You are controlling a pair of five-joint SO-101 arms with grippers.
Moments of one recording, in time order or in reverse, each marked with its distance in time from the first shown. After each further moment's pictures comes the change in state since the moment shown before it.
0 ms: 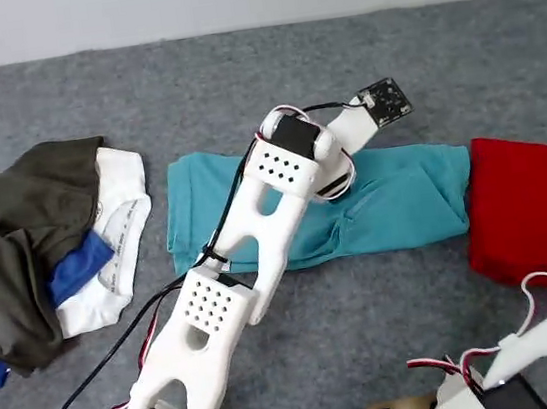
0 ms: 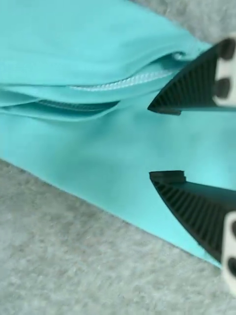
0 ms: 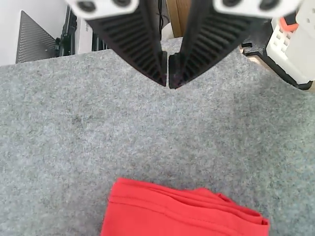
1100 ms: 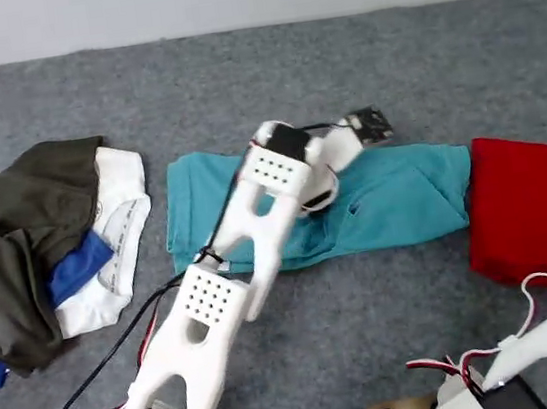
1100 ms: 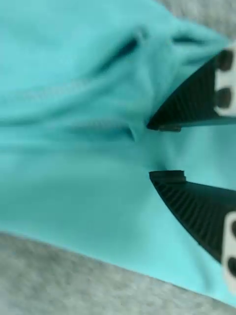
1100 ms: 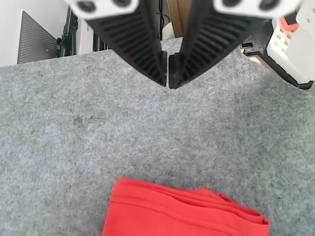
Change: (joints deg) left arm -3.3 6.9 -0.3 2.3 -4.4; right arm -0.1 -0.4 0.0 0.0 0.0
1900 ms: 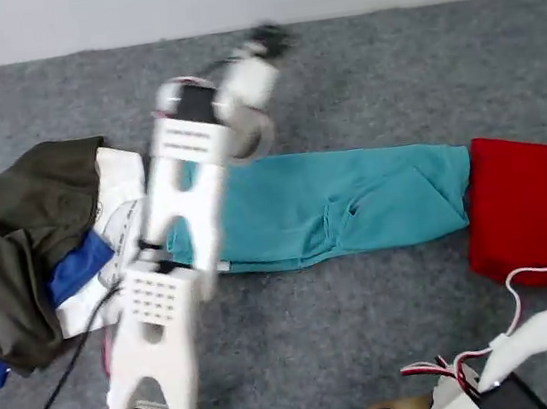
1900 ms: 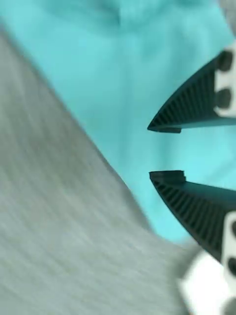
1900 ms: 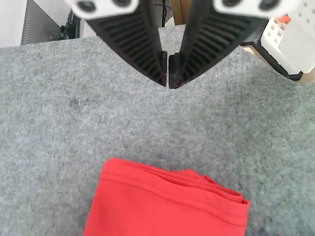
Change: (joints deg) left arm -16.5 -14.8 2.7 2.8 15.5; right arm -6.2 0.0 0.0 0.1 -3.3
